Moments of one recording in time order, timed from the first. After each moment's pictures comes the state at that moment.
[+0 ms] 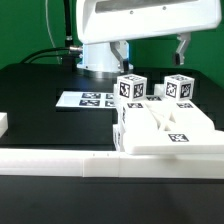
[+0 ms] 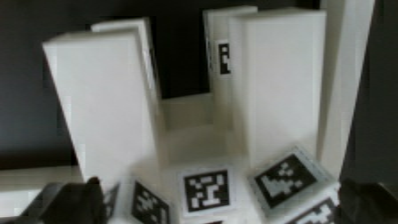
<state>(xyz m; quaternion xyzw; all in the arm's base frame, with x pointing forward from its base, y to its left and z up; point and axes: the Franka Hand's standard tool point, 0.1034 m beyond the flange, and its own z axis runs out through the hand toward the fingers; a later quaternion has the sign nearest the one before) 0.604 0.038 0.139 -1.00 0.00 0.00 0.08</state>
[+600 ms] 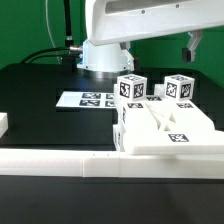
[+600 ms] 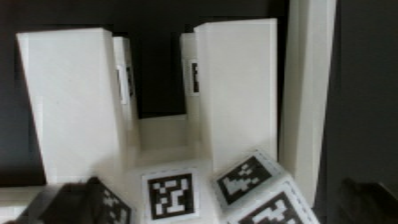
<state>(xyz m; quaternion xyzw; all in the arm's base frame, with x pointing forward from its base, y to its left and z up) 0.606 0.052 0.144 -1.00 -0.04 0.05 0.08</state>
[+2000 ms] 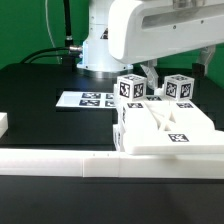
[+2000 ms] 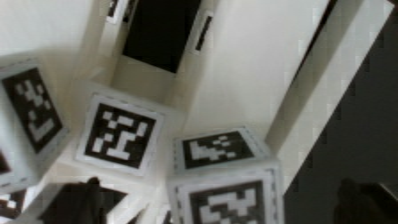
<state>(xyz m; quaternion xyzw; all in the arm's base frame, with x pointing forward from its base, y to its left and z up) 0.623 0.072 0.119 -0.97 -0.22 0.02 0.05</state>
